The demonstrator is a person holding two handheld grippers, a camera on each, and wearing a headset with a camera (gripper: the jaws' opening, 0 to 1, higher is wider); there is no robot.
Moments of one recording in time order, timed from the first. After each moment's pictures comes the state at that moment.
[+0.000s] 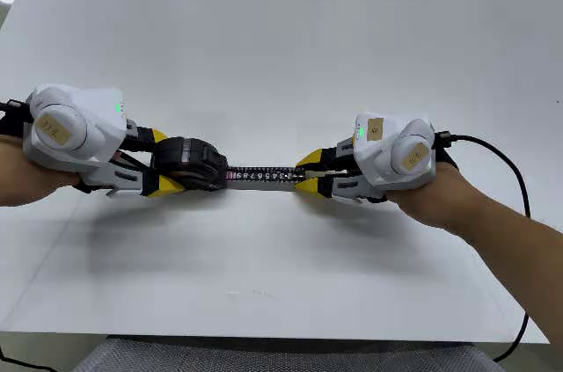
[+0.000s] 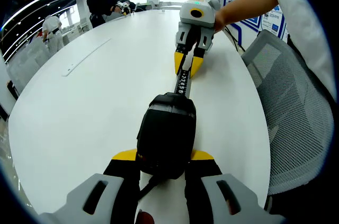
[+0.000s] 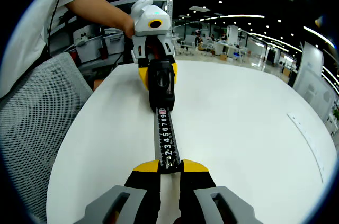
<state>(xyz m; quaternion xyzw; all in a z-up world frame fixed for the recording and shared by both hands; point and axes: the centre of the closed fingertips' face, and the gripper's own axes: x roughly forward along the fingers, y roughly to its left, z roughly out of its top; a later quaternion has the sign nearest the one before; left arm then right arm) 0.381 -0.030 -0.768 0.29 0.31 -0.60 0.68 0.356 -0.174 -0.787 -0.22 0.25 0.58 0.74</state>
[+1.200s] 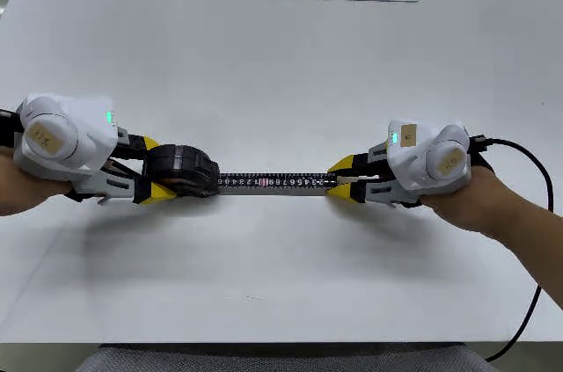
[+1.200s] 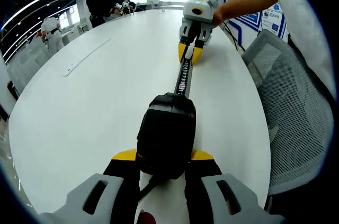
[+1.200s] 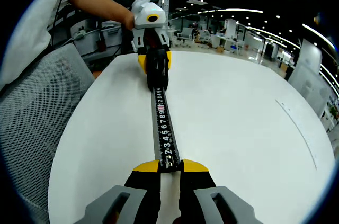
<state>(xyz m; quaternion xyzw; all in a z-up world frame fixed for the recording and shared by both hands) 0.381 -0.031 -0.768 0.29 0.31 -0.60 0.68 0.348 -0.226 -0.788 -0.24 0.28 0.56 0.74</state>
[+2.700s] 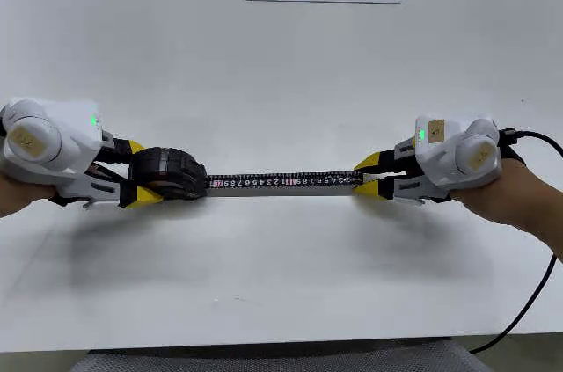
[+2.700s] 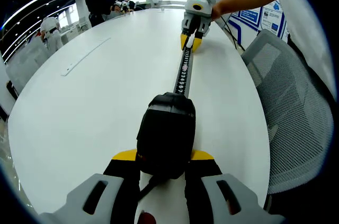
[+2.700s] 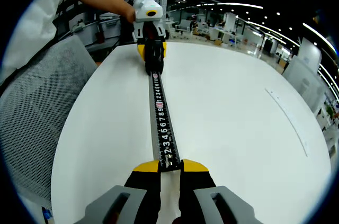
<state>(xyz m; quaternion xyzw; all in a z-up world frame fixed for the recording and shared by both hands) 0.380 -0.032 -0.767 0.29 0.31 -0.60 0.68 0.340 -0.283 -0.781 -0.26 0.30 0.54 0.74</state>
